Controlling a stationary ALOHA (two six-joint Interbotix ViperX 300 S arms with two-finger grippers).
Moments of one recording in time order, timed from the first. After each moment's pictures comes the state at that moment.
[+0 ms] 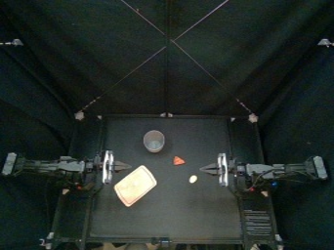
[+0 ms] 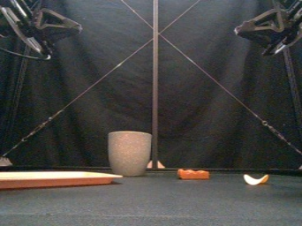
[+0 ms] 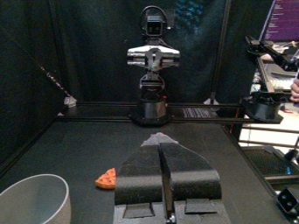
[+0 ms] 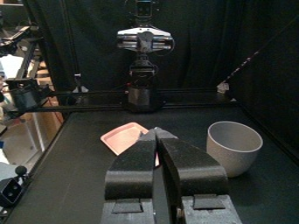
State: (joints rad) left arm 0.00 -0.96 1.19 0.00 -0.30 0.00; right arm 0.00 -0.97 1.17 0.00 -0.29 0.00
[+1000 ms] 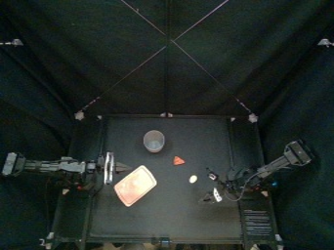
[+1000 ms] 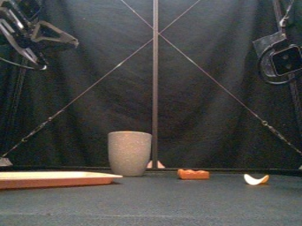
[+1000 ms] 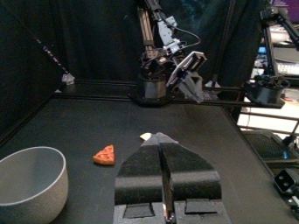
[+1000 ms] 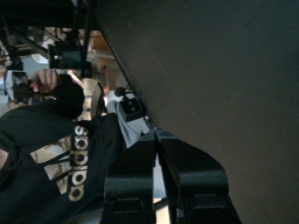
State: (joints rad) left arm 0.02 -0.96 1.24 -0.03 -0.26 0.00; right arm 0.47 -0.56 1.19 0.64 -0.21 0.82
